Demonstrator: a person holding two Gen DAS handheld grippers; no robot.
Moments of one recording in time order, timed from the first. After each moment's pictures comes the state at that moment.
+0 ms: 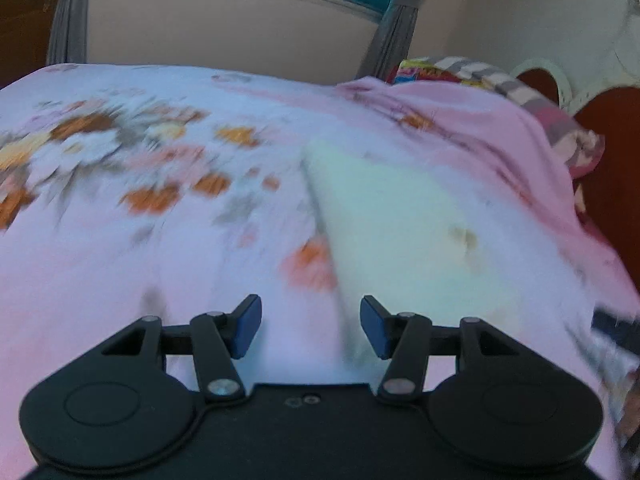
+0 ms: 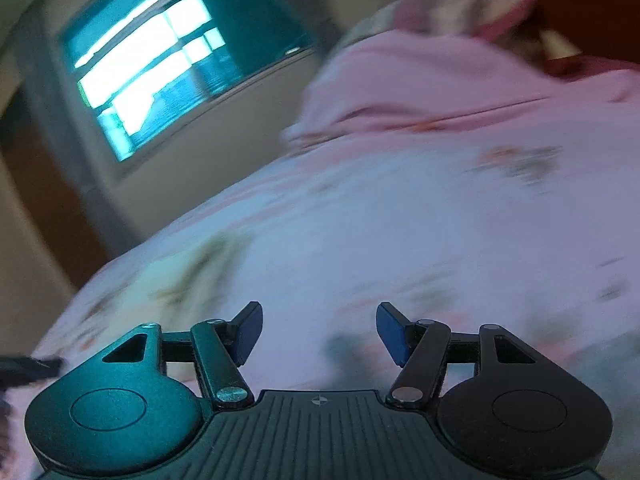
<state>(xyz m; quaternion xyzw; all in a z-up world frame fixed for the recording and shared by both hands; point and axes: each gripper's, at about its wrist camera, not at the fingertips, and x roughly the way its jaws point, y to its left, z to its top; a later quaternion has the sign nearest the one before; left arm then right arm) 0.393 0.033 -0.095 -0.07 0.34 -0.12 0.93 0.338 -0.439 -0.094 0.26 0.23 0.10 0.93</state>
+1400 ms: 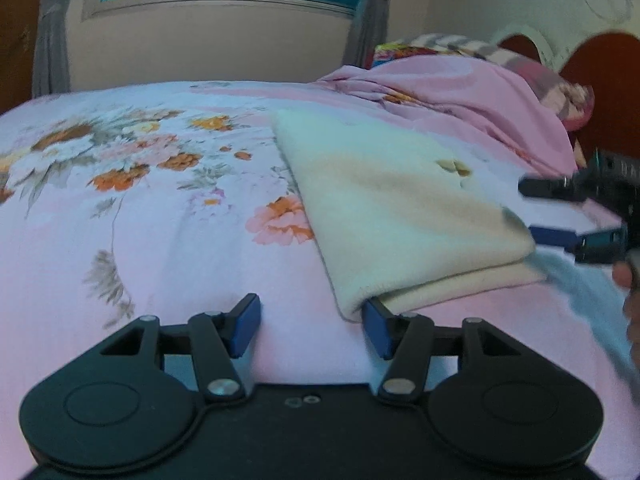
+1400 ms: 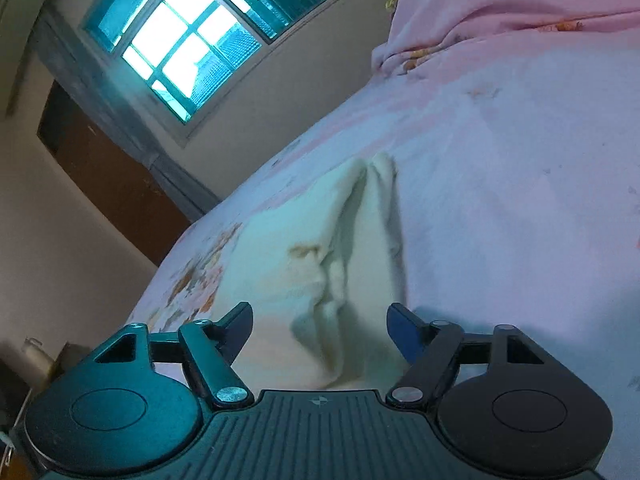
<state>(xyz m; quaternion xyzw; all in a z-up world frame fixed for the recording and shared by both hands) 0.385 0.002 -0.131 -0.03 0.31 -0.13 0.94 0.419 -0.333 -0.106 0.32 0.29 0.21 0.88</state>
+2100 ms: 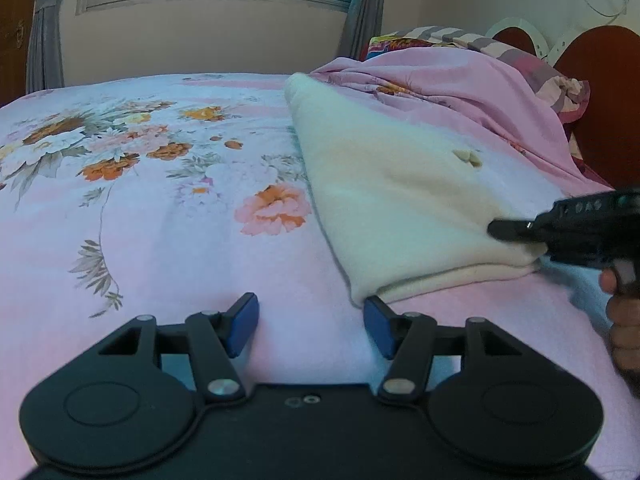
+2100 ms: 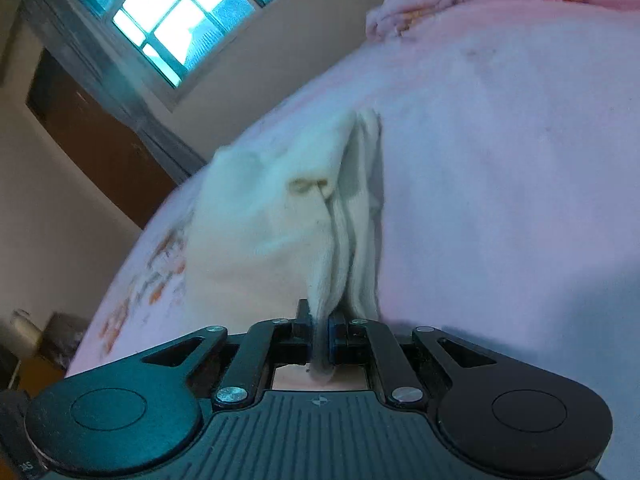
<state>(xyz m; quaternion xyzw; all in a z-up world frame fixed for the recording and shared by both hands) 0.387 -0.004 -0.136 -0.02 0.32 -0.14 0.94 0.432 -0.333 -0.130 0.30 0.33 0.21 0.87</state>
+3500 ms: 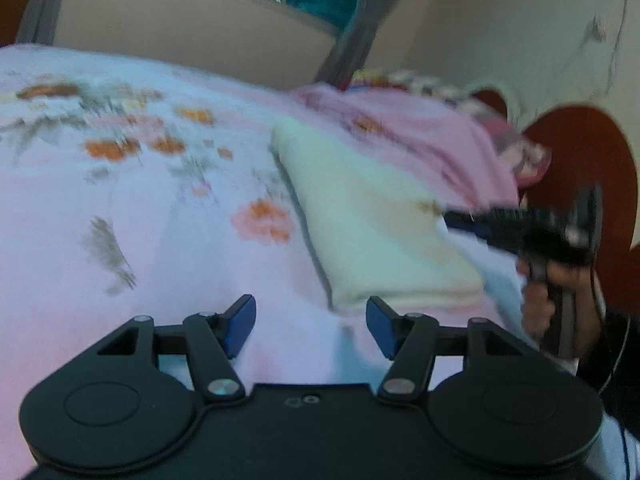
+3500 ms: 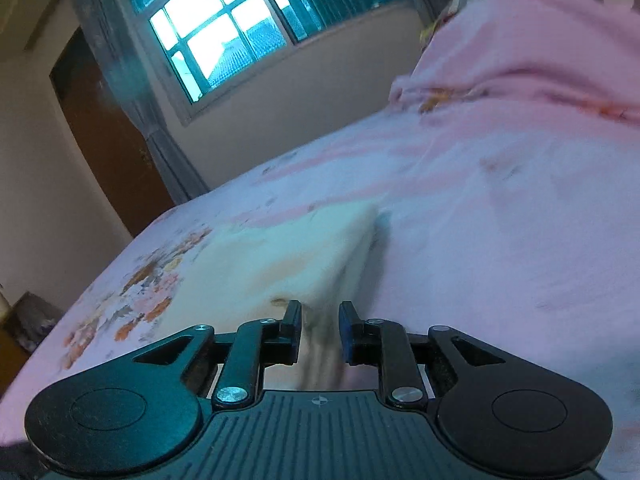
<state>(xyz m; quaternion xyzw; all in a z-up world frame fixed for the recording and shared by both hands) 0.369 0.048 -0.122 -0.14 0.28 -0.20 0.93 0.466 -0.351 -0.103 0.21 0.26 0.21 0.92</state>
